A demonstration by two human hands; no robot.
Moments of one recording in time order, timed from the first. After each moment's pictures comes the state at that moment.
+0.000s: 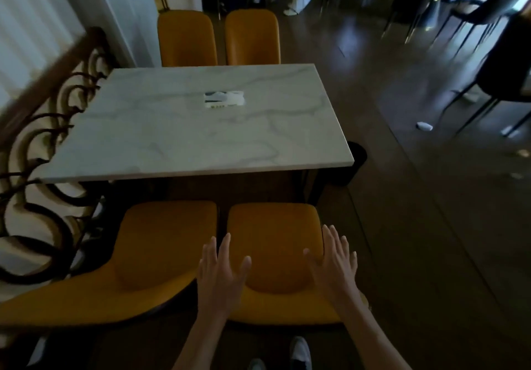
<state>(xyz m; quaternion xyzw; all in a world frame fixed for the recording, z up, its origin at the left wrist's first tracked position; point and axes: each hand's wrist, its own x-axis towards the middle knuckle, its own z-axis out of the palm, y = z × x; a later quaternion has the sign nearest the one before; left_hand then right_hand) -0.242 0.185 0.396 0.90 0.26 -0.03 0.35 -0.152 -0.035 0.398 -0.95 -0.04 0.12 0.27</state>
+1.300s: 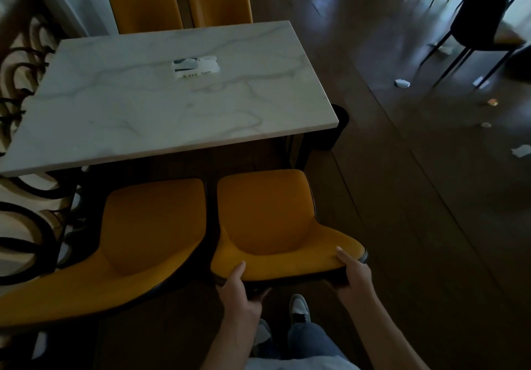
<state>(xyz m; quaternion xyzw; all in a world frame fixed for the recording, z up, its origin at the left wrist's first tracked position) -0.277 0.130 0.368 0.24 0.57 0.01 0.79 -0.211 -0.074 0.365 -0.43 0.50 0.16 0.73</state>
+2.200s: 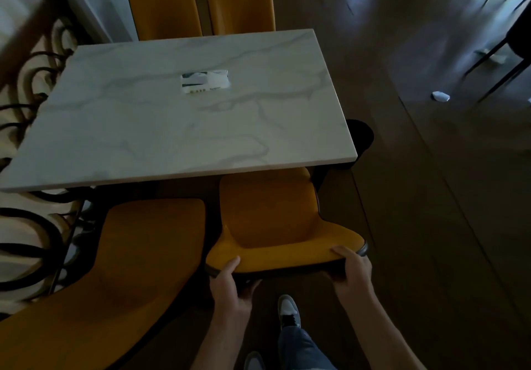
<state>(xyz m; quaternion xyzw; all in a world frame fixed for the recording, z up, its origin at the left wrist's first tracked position) -0.123 0.139 0.353 0.25 0.55 0.07 0.79 -0.032 -0.066 0.363 -0.46 0.45 0.17 0.74</state>
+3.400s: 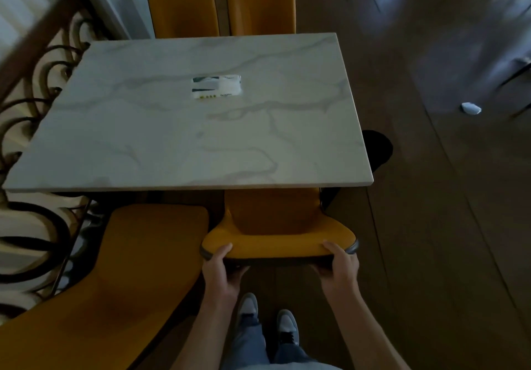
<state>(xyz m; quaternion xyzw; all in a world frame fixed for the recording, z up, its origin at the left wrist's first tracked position) -0.033 0.181 0.340 0.24 0.56 0.10 0.79 0.056 -0.023 0.355 -0.43 0.44 0.20 0.76</state>
